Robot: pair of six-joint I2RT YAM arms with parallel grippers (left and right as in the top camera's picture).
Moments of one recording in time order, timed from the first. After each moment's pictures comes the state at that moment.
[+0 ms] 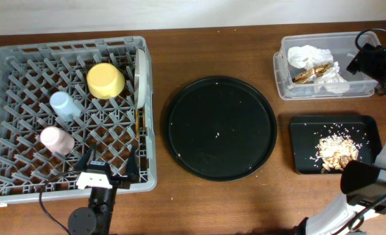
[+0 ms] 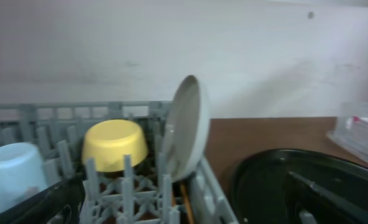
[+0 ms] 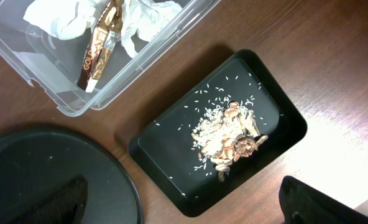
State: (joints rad) left arm 0.00 0.02 0.01 0.06 0.13 -0.07; right arm -0.36 1.91 2.33 -1.69 0.10 0.36
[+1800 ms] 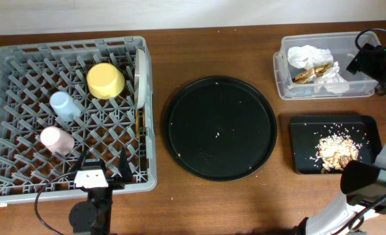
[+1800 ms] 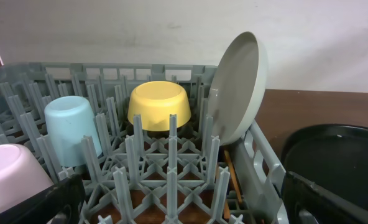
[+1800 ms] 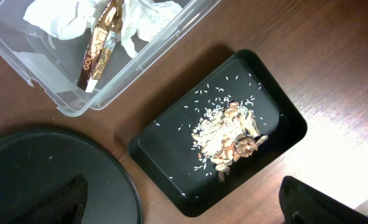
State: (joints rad) left arm 0.04 0.01 0.01 -0.08 0.01 -0.04; right arm -0.36 1.91 2.33 -1.69 0.10 0.36
